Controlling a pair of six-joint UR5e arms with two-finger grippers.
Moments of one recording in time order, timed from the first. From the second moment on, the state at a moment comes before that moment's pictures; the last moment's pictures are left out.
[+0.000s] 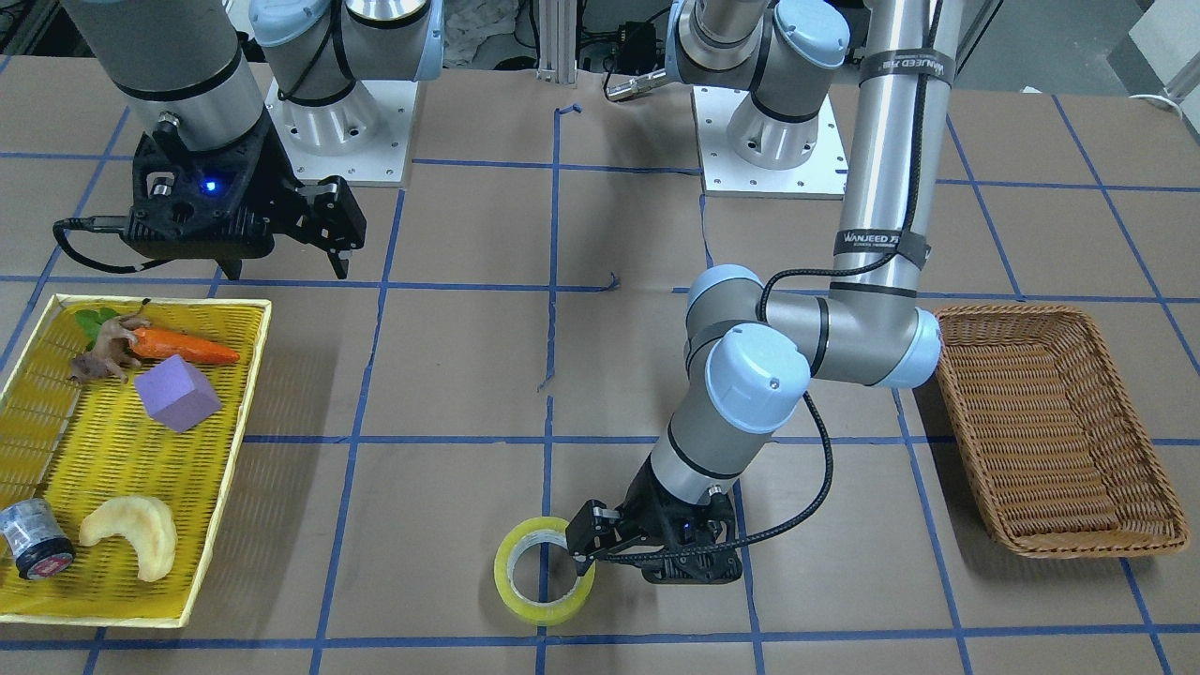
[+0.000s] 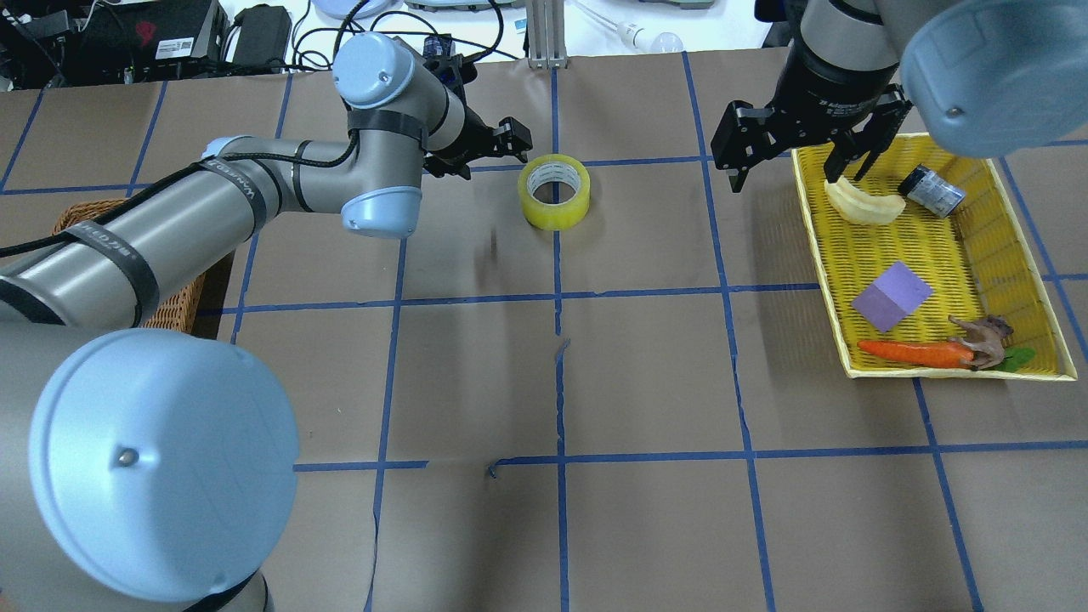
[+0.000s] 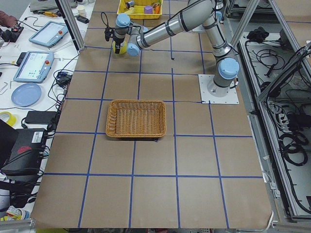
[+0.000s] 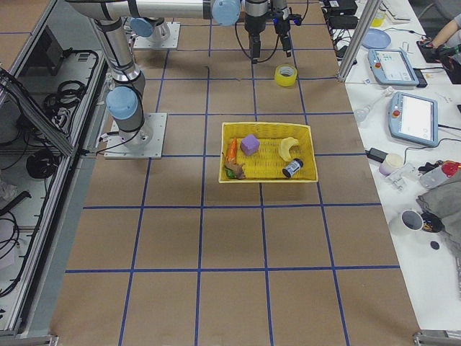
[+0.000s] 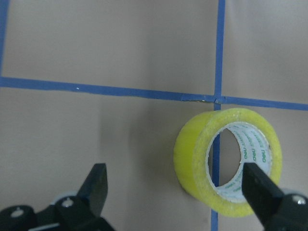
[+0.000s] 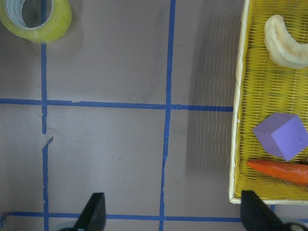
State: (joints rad) left arm -1.71 -2.22 -1.52 -0.59 1.32 -0.28; right arm 1.60 -1.52 1.56 -1.64 -1.59 -0.02
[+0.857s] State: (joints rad) left arm -1.77 -2.33 -1.48 -0.58 1.33 -0.33; right arm 1.60 -1.52 1.56 -1.65 -1.59 -0.02
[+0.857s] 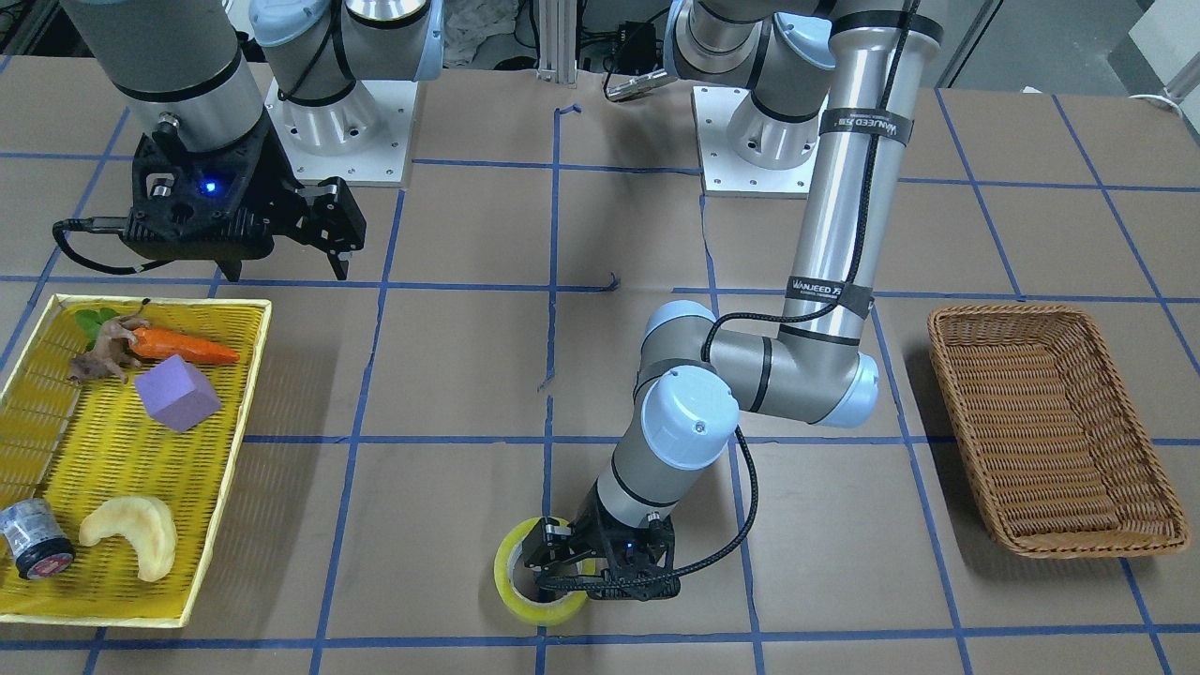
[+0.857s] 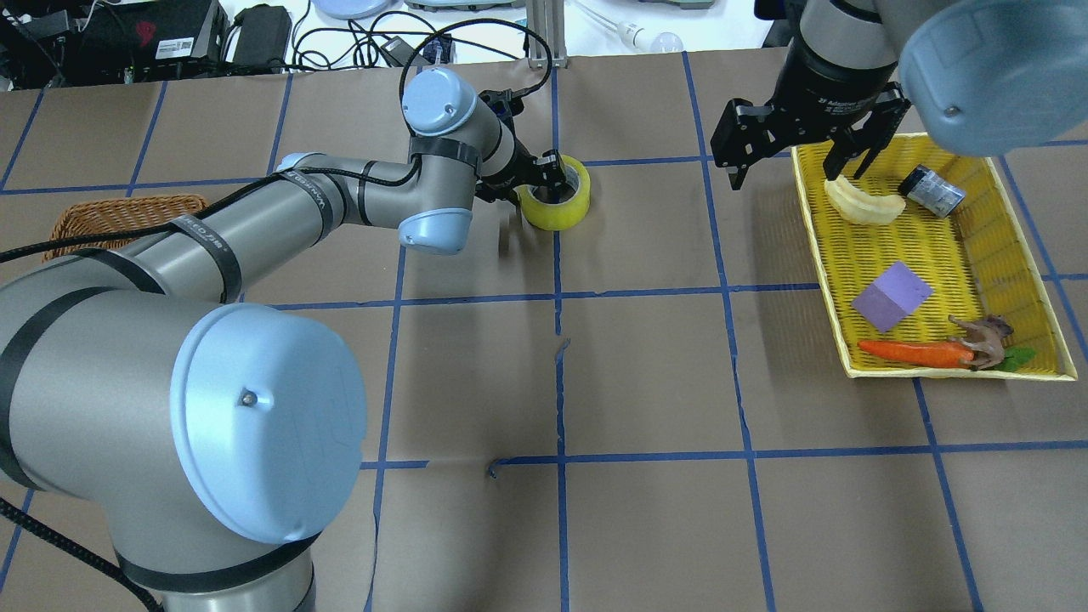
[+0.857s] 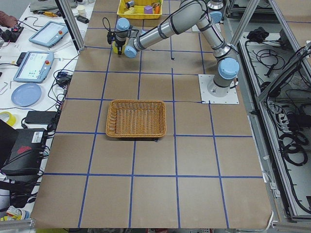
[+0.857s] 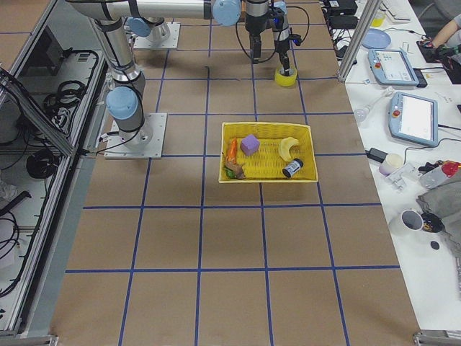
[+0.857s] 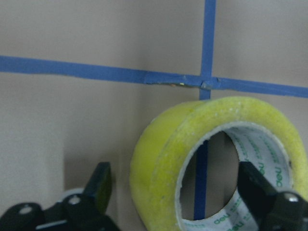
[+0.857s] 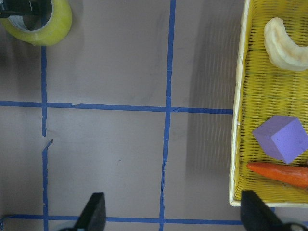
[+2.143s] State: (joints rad) left arm -1.45 -2.06 -1.25 -1.31 1.47 0.06; right arm 1.60 -1.52 1.55 -1.65 -1.59 -0.02
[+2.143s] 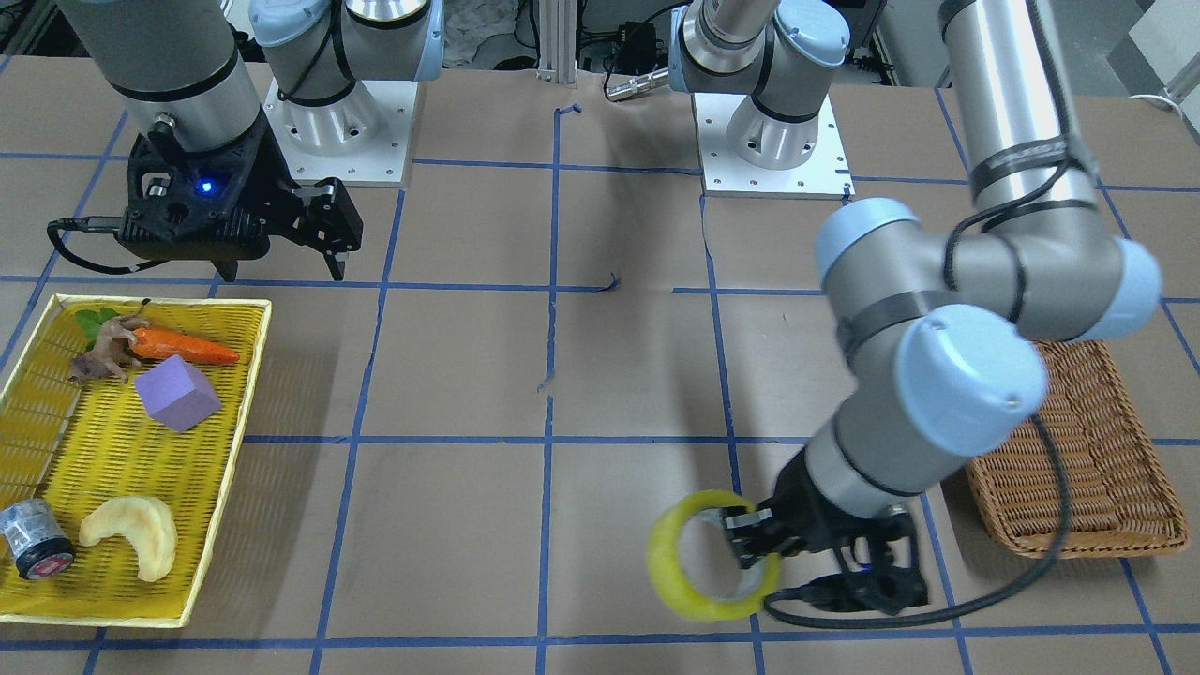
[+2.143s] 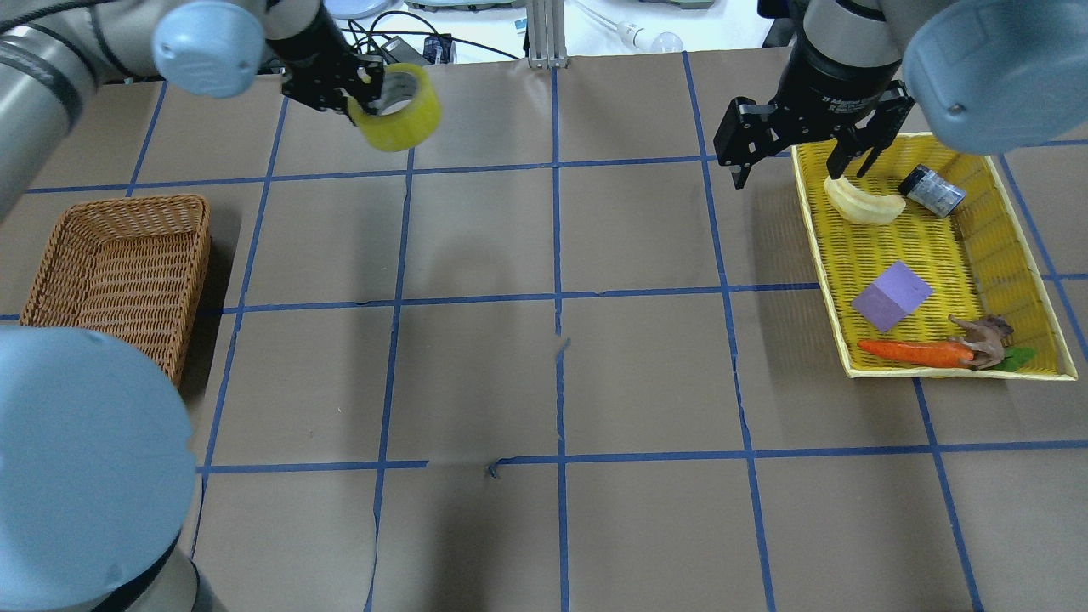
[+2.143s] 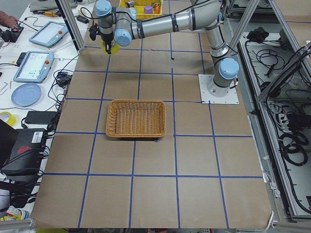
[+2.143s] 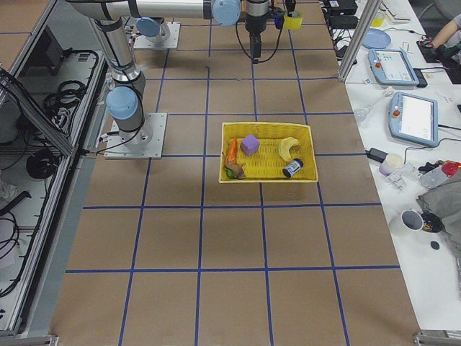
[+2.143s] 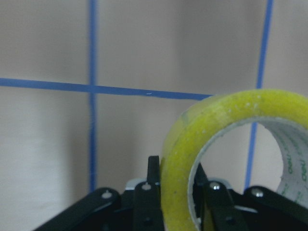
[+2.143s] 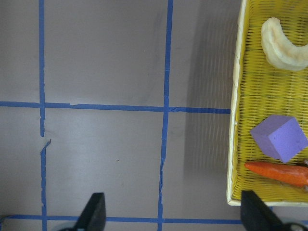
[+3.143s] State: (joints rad) left arm -0.88 -2.00 -1.62 -1.10 1.59 0.79; right arm 1.60 -1.52 1.55 -1.65 -1.59 -0.02
